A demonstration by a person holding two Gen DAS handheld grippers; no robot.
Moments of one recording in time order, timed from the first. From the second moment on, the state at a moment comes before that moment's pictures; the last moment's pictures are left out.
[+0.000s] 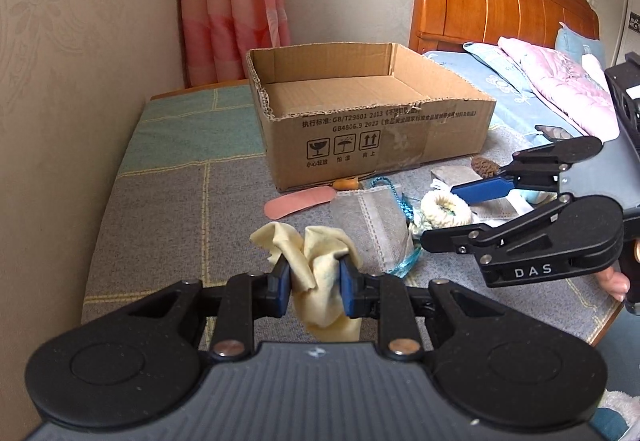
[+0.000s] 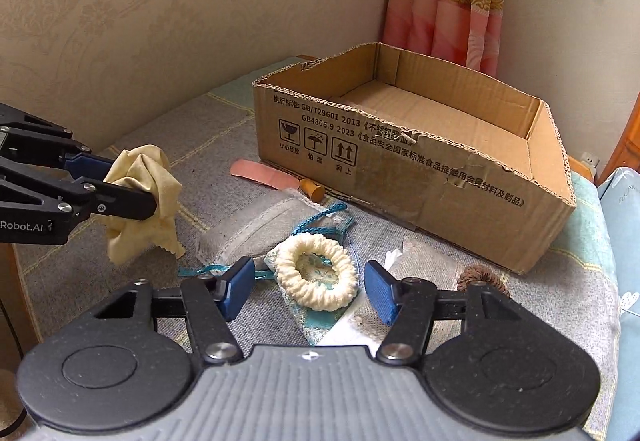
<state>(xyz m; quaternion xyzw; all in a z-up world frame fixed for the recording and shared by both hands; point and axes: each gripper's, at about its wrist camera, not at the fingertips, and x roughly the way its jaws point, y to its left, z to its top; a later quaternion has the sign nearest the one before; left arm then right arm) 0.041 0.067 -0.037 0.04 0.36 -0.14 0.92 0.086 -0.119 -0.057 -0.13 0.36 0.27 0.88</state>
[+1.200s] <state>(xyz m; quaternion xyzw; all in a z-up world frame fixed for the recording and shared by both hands) 0.259 -0.001 0.046 0.12 0.30 -0.14 0.94 0.081 -0.170 0.013 -0.12 0.31 0.23 0.91</state>
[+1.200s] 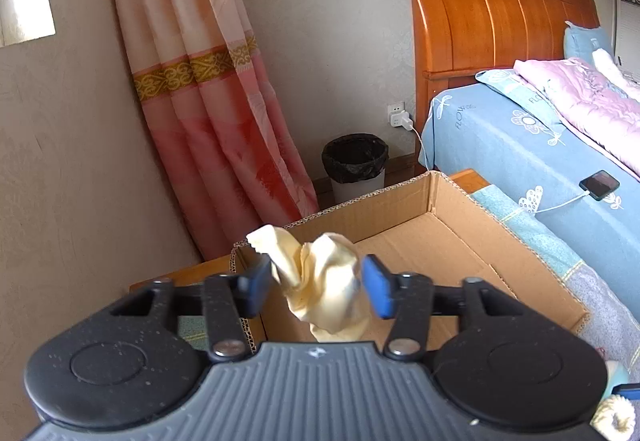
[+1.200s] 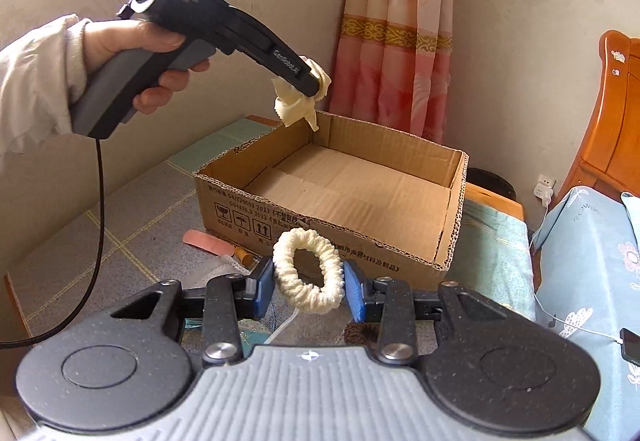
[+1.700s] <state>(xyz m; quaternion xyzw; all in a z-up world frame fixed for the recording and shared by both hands) 0.163 0.030 0.052 0.12 0.29 -0.11 0.94 0.088 -0.173 0.024 -0.12 0.31 0.21 0.92</state>
